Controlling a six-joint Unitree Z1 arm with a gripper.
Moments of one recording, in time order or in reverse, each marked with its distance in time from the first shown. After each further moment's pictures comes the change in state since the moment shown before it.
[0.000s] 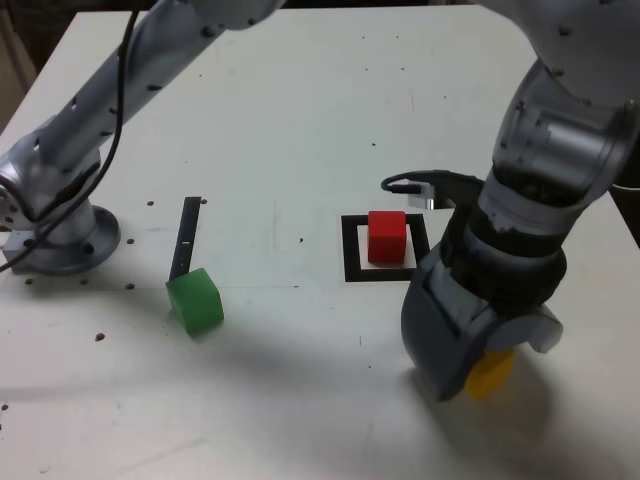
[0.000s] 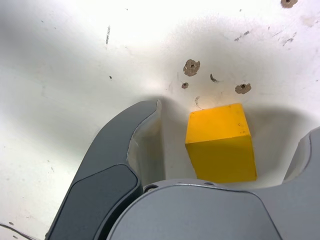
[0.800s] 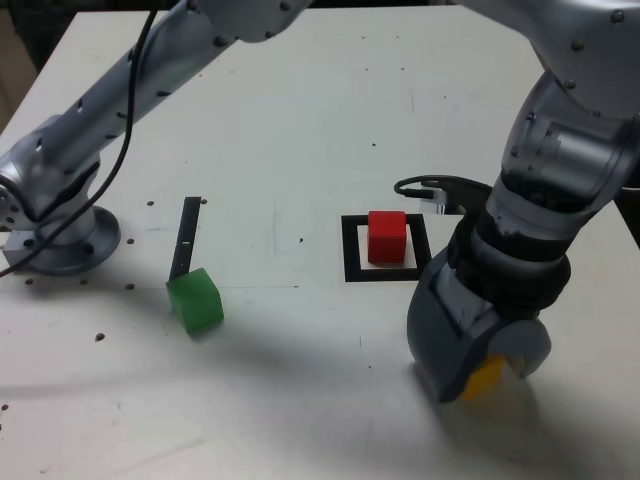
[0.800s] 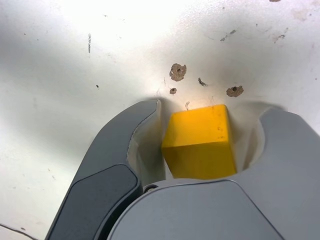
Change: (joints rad) arm 0.019 0.029 -0.019 0.006 -0.019 0.092
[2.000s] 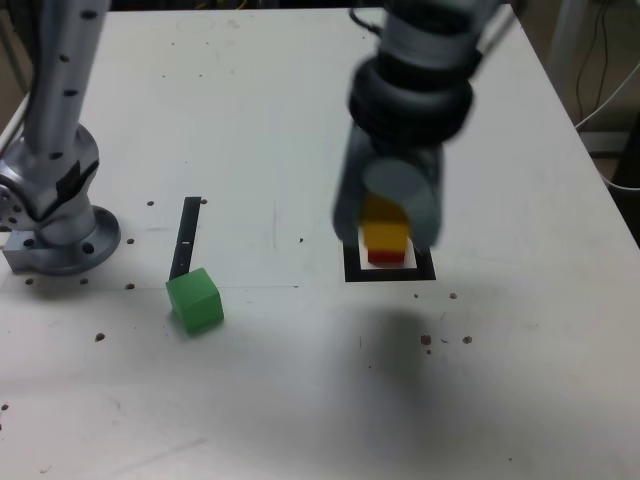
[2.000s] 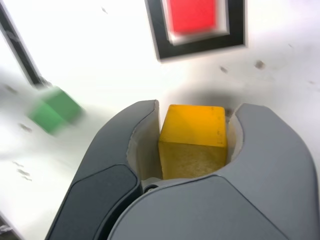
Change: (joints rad) arm 0.051 -0.384 0.283 0.103 0.219 0.519
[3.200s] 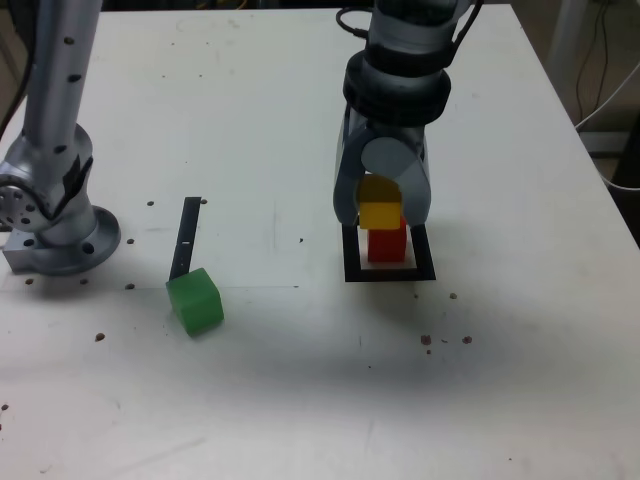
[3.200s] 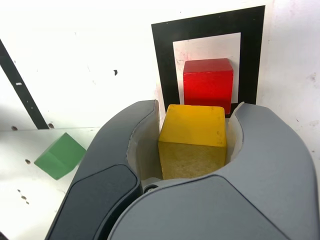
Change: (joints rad) arm 0.196 -0.023 0.201 -0.197 -0.054 0.088
